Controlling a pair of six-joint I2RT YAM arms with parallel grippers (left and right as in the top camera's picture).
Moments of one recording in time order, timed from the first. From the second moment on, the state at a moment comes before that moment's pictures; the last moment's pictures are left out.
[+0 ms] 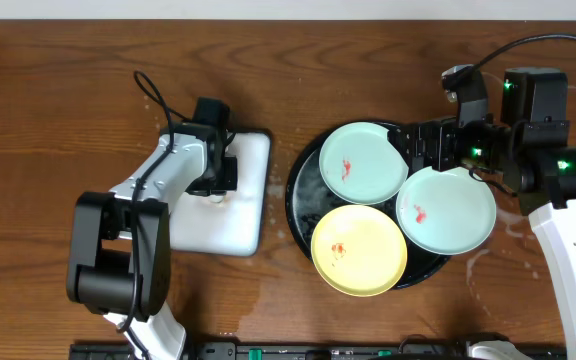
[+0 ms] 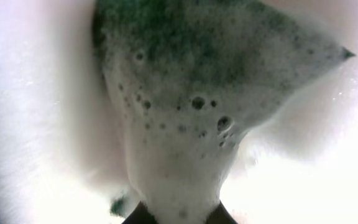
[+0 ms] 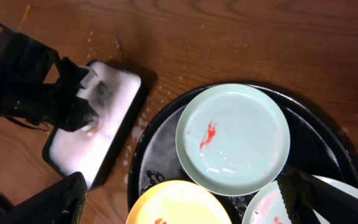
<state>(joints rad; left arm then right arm) -0.18 1.85 1.17 -0.82 -0.03 -0.19 0.09 1.32 1.33 -0.87 -0.51 0.03</state>
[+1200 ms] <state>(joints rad) -0.18 1.73 1.18 -0.66 -0.03 -0.20 0.09 1.32 1.33 -0.88 -0.51 0.04</state>
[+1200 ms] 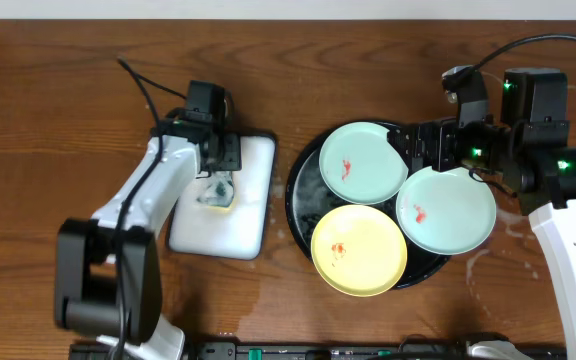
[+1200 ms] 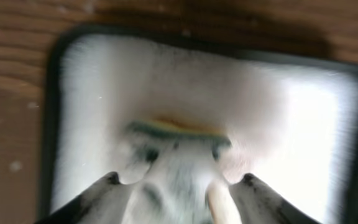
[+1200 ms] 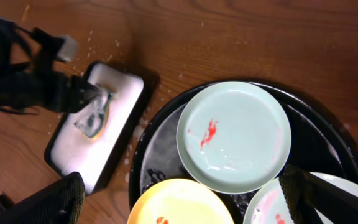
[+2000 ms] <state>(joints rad) -0.18 1.85 1.10 -0.68 -0.05 -0.20 0.09 1.32 1.33 -0.90 -0.31 0.05</state>
